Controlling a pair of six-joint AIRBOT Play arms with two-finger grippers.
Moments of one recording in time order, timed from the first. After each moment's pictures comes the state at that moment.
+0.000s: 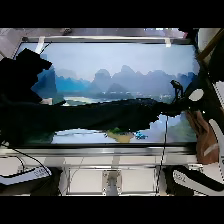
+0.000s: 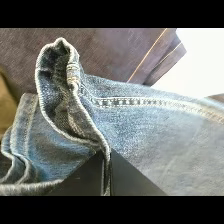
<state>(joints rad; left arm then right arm) 0.73 -1.34 1.34 1.29 -1.22 -1.09 -0.09 -1.23 0.92 -1.13 1.14 1.37</state>
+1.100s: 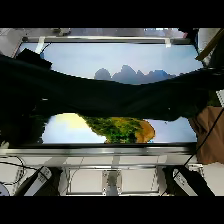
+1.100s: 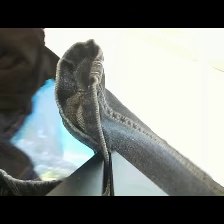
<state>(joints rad) 0.68 -0.99 1.43 0.82 -1.14 -1.14 -0.22 -0.87 1.60 -1.23 1.50 1.22</state>
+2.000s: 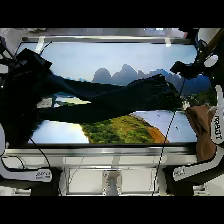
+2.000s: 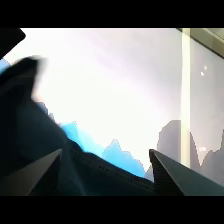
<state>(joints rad) 0.28 -1.50 1.43 0.86 -0.62 -1.26 -0.25 -1.64 1.64 -1.24 0.98 1.50</state>
